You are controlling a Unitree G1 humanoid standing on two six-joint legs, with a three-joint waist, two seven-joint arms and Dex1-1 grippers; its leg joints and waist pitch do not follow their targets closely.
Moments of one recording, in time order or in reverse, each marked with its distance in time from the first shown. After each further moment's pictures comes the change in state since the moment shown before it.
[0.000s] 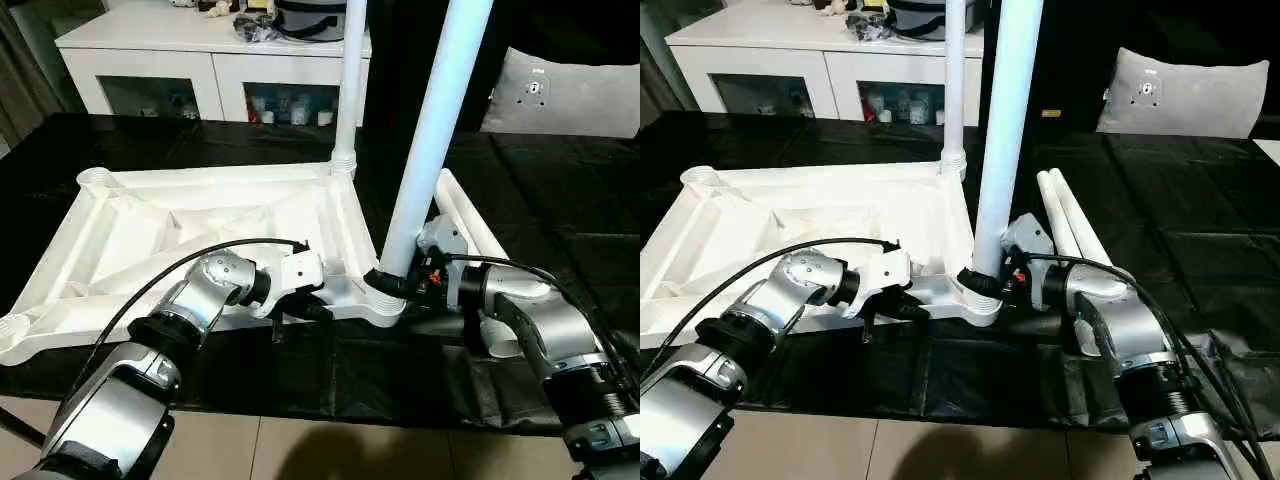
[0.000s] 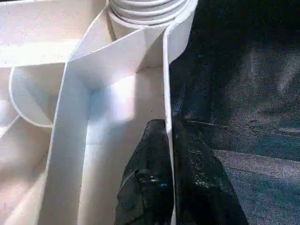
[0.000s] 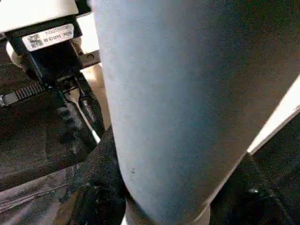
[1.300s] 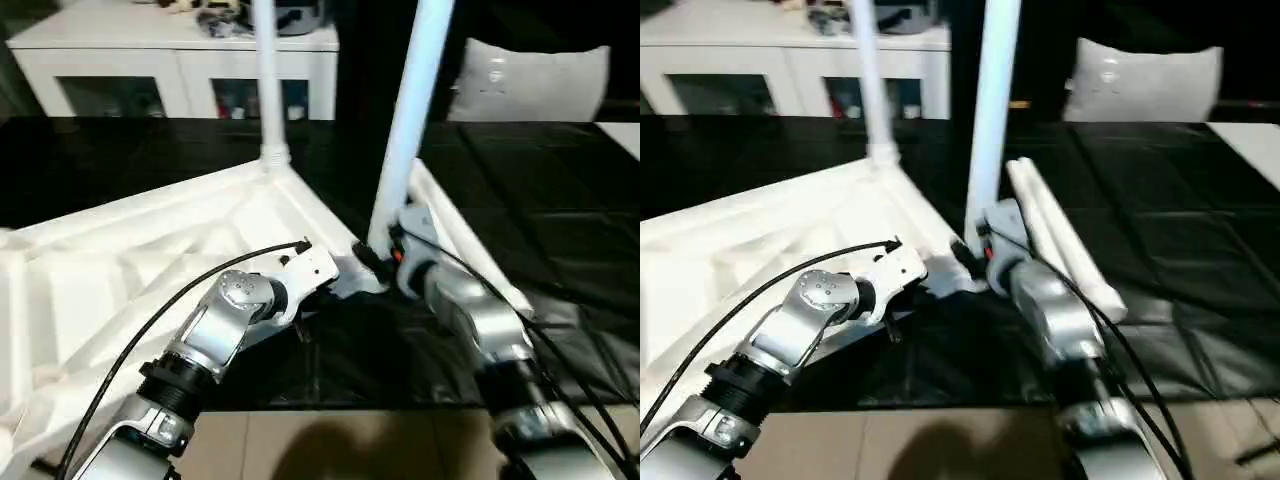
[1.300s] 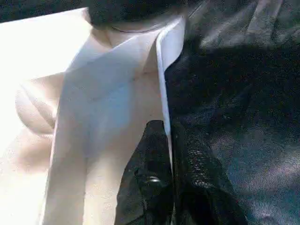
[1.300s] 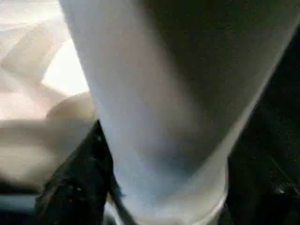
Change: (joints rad) left arm 0.210 -0.080 0.060 -0.470 0.058 0.411 0.308; right arm -0.008 0.236 -0.095 0.054 -0.080 0.123 -0.507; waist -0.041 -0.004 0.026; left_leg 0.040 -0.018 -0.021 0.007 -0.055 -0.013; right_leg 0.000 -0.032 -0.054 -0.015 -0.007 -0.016
